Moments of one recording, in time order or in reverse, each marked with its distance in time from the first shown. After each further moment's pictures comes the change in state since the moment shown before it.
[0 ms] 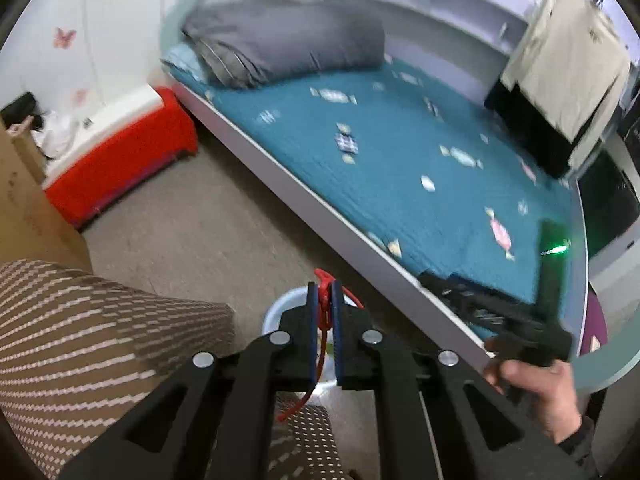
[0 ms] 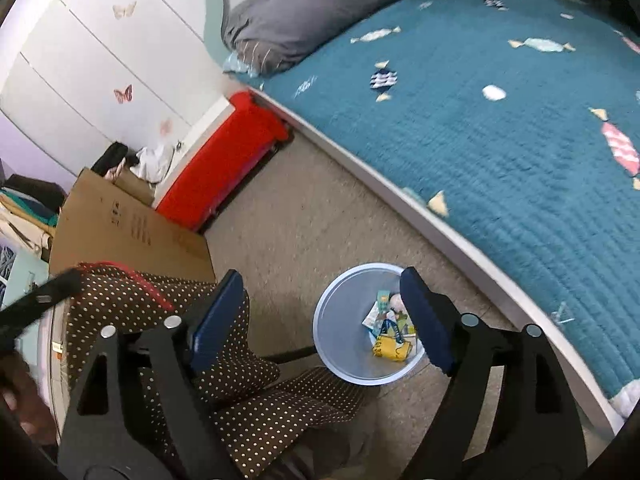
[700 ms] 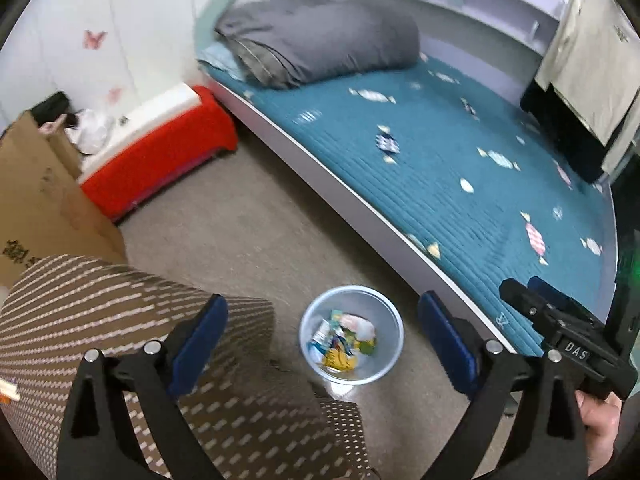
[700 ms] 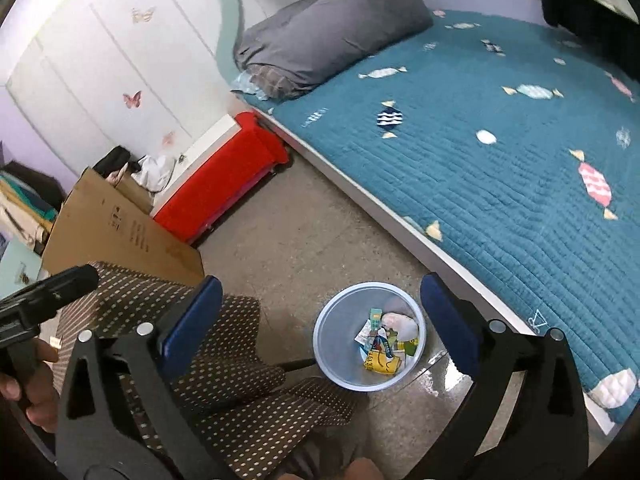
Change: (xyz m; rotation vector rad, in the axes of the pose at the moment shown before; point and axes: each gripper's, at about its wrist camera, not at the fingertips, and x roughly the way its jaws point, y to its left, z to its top) left arm -0.037 0.017 -0.001 -0.038 -0.041 0.165; right arm -0.050 0.060 -0.009 -0.083 -0.088 -0.053
